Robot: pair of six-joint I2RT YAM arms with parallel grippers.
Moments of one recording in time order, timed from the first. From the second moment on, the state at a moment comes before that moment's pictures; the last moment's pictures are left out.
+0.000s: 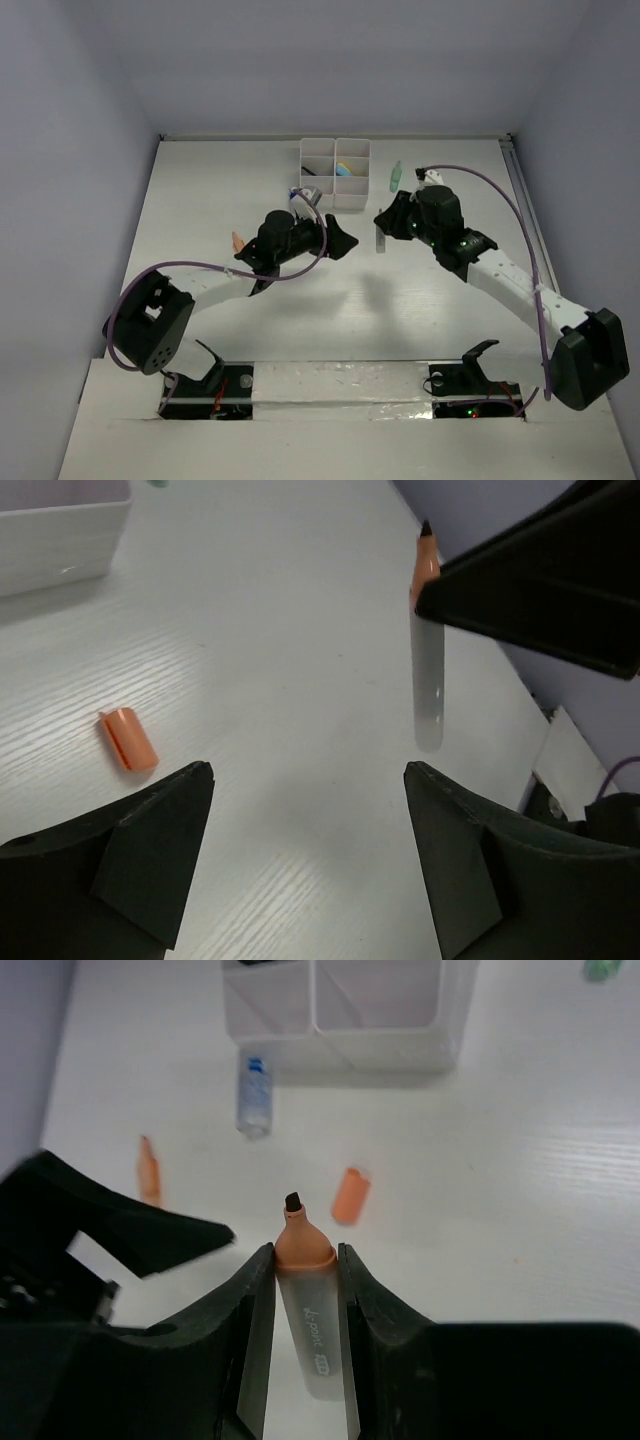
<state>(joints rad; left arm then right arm) -0.67 1.44 0.67 0.55 0.27 -0.55 0.51 1.22 0.88 -0.15 0.01 0.57</state>
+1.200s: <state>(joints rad) -0.70 1.50 0.66 0.63 0.33 -0.58 0.64 1.28 0.83 0.11 -0.03 0.68</state>
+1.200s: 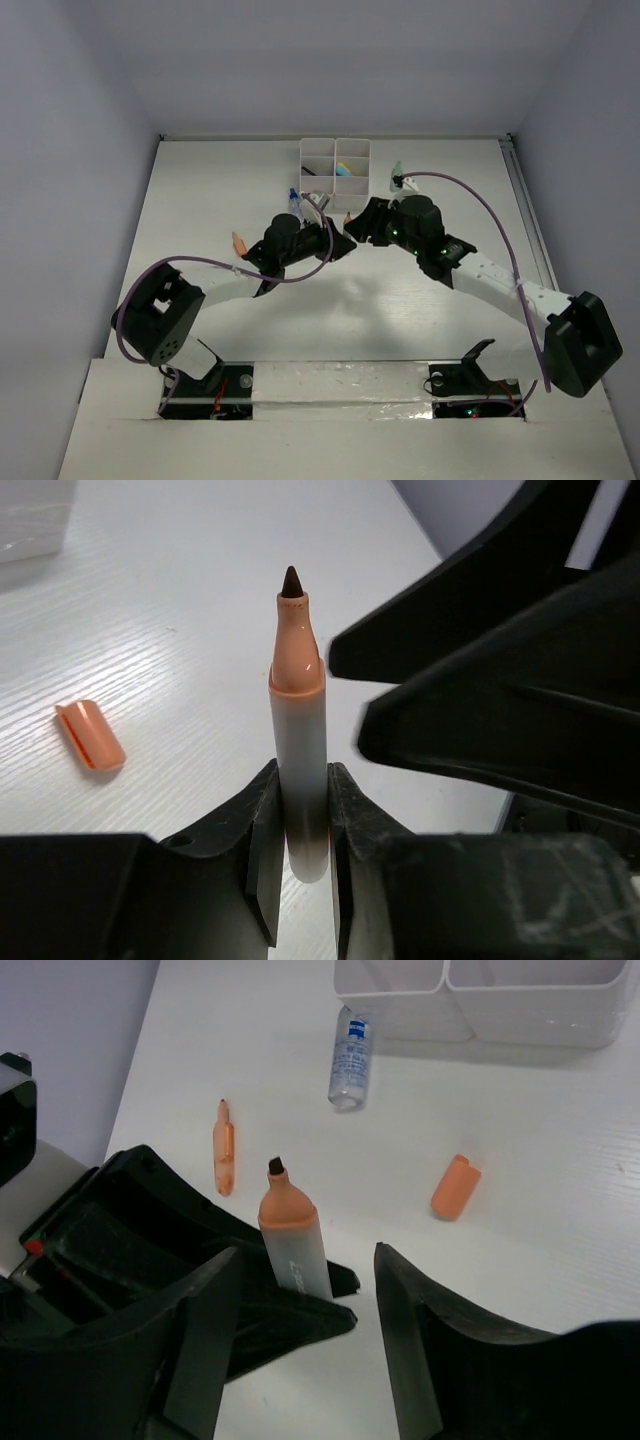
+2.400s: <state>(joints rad) -0.67 1.20 0.58 0.51 -0.09 -0.53 0.69 1.90 1.20 -0.24 0.19 0.50</state>
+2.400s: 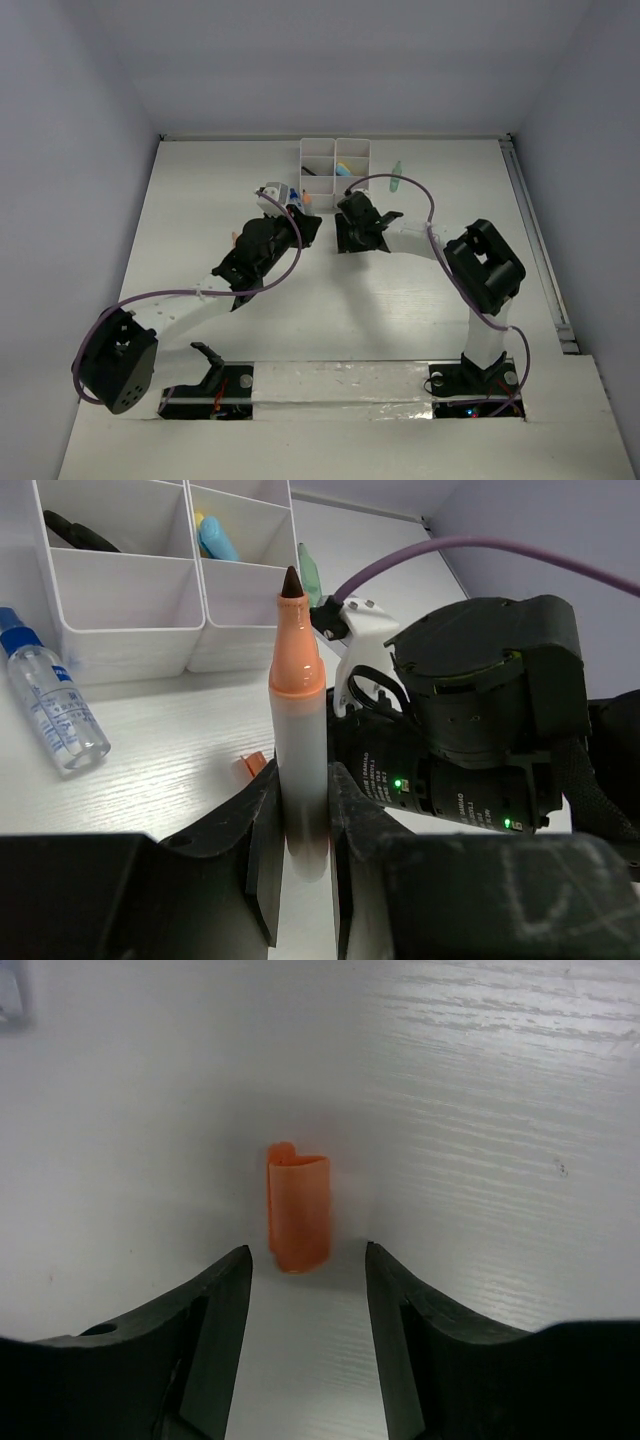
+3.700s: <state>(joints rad) -0.67 1.20 0.57 0.53 -0.07 -0.53 0.63 1.78 0.99 0.03 -0.05 0.65</state>
